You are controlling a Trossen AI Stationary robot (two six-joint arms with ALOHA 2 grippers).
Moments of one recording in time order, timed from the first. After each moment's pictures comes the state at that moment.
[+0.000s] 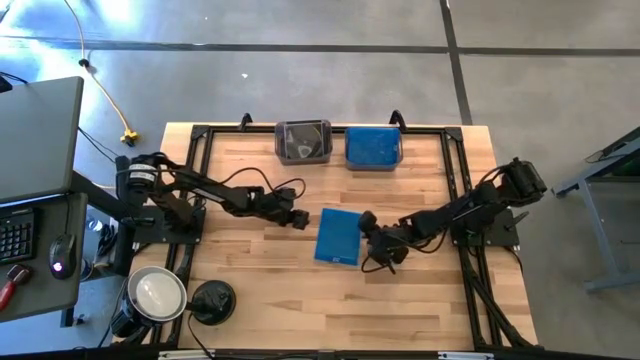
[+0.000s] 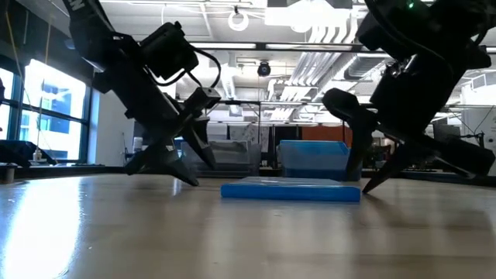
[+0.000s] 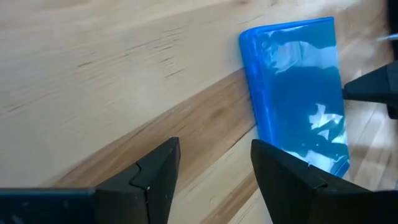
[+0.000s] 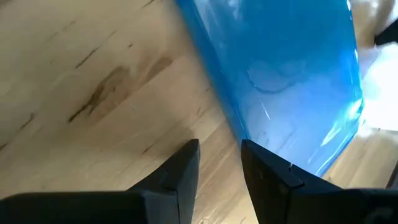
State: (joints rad) left arm 0.04 1.64 0.64 0.21 0.00 -1.16; right arm 0.27 1.59 0.63 -0.06 0.28 -0.76
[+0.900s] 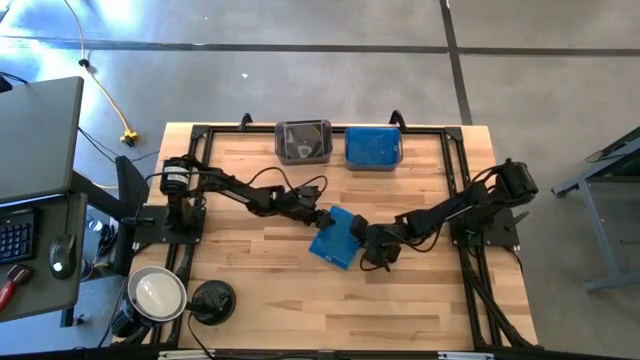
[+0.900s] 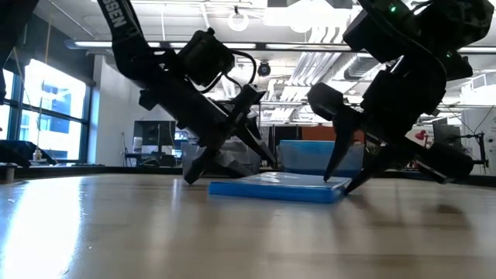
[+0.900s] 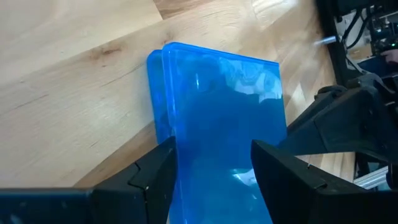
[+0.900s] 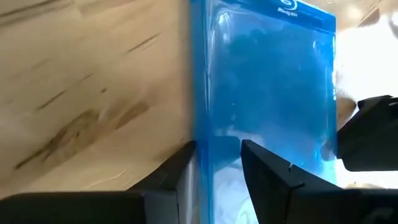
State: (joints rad) left arm 0.03 1.92 0.86 0.43 0.10 -1.07; right arm 0.21 1.67 0.63 0.14 0.18 -0.96
